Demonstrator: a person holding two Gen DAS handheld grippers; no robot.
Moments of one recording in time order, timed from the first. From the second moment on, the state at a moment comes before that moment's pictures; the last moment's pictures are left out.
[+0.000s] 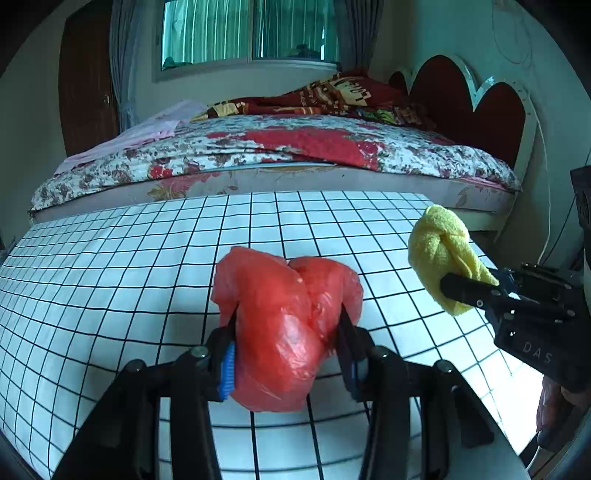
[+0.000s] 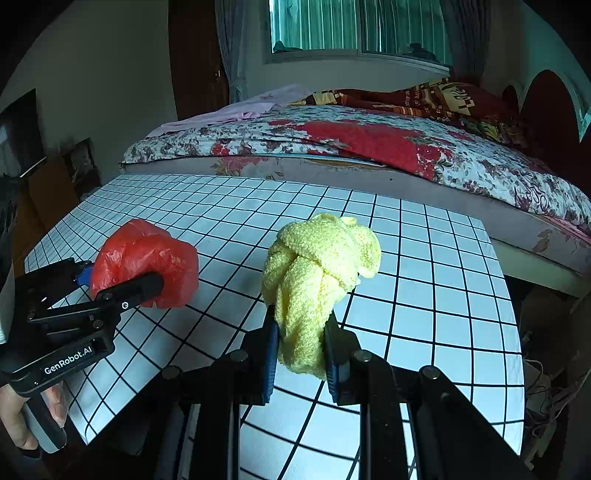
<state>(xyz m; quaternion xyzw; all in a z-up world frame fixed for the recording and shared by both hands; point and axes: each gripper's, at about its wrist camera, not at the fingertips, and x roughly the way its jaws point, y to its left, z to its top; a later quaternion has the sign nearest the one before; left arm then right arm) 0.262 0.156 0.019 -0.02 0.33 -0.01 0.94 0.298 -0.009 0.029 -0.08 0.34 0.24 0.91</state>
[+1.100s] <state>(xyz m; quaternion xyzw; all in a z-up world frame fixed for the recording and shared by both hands) 0.137 0.092 0.085 0.00 0.24 -0.04 0.97 0.159 -0.103 0.097 -0.04 0.26 0.21 0.94</state>
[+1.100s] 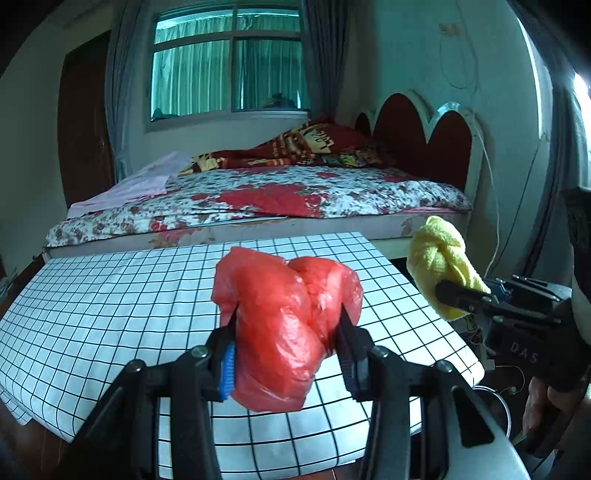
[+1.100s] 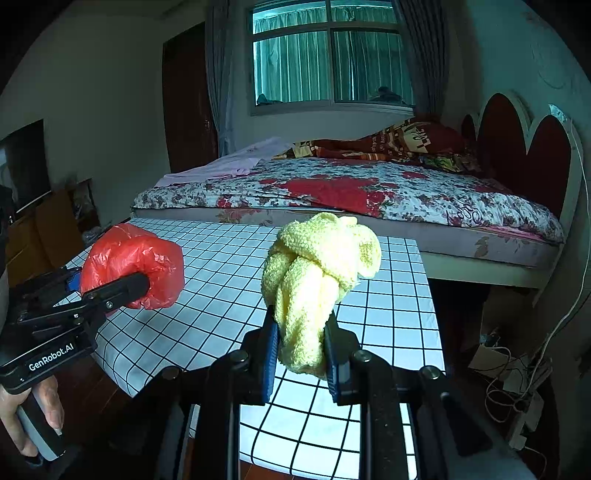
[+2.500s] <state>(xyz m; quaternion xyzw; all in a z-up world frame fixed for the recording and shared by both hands) 0.124 -0.114 0.048 0.05 0.27 -0.25 0.93 0.084 -0.314 0.047 0.03 0.29 0.02 0.96</state>
